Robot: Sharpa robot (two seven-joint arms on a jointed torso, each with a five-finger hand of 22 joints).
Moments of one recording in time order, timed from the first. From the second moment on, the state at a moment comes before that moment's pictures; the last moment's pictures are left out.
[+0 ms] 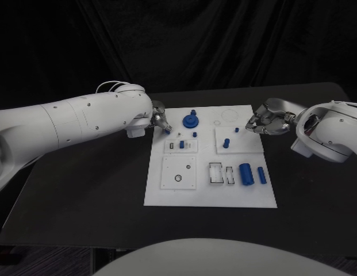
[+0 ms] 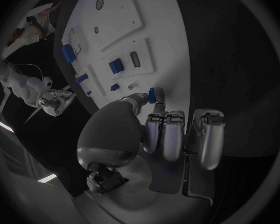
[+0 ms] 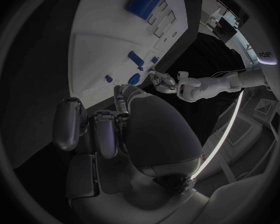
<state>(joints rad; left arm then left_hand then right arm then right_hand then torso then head) 1.35 -0.53 -0.21 1.11 -1.02 0.16 -0.49 1.18 -0.01 0.30 0.18 0.52 0.97 0.04 0.25 1.17 1.47 -0.02 1.57 1.31 1.47 -0.06 1.56 1.31 0.01 1.47 0.06 1.57 1.31 1.39 -0.91 -0.25 1.53 -1.10 -0.19 -0.14 1.50 -0.04 0.27 0.25 0.37 1.03 0.11 0.14 0.23 1.47 0.03 1.55 1.31 1.47 -0.04 1.51 1.31 0.05 1.44 0.08 1.29 1.31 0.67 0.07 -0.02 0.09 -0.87</state>
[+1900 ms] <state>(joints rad) 1.33 -0.67 -0.21 1.41 -1.02 -0.01 -0.58 1.14 -0.03 0.37 0.17 0.53 1.00 0.03 0.25 1.19 1.47 -0.03 1.57 1.31 1.47 -0.07 1.56 1.31 0.01 1.47 0.04 1.57 1.31 1.38 -0.93 -0.25 1.53 -1.10 -0.17 -0.15 1.50 -0.04 0.27 0.25 0.37 1.03 0.11 0.14 0.23 1.47 0.03 1.54 1.31 1.47 -0.04 1.51 1.31 0.06 1.44 0.08 1.28 1.31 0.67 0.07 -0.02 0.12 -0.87</state>
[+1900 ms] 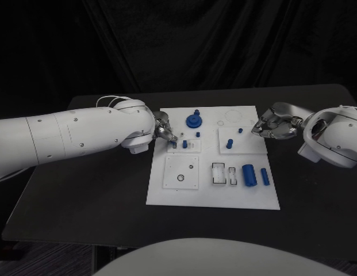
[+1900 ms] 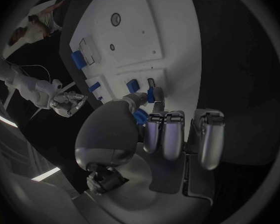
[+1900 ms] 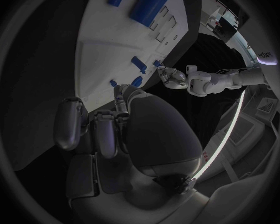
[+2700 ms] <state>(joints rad) 1.31 -0.67 -0.21 1.40 -1.02 0.01 -0.57 1.13 -0.03 0.38 0.17 0.52 1.00 0.03 0.25 1.19 1.47 -0.03 1.57 1.31 1.47 -0.08 1.56 1.31 0.01 1.47 0.04 1.57 1.31 1.38 -0.93 -0.25 1.53 -1.10 -0.17 -0.15 1.50 -0.04 0.27 0.25 0.37 1.03 0.11 0.14 0.23 1.47 0.03 1.54 1.31 1.47 -0.04 1.51 1.31 0.06 1.44 0.08 1.28 1.31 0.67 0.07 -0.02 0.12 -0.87</state>
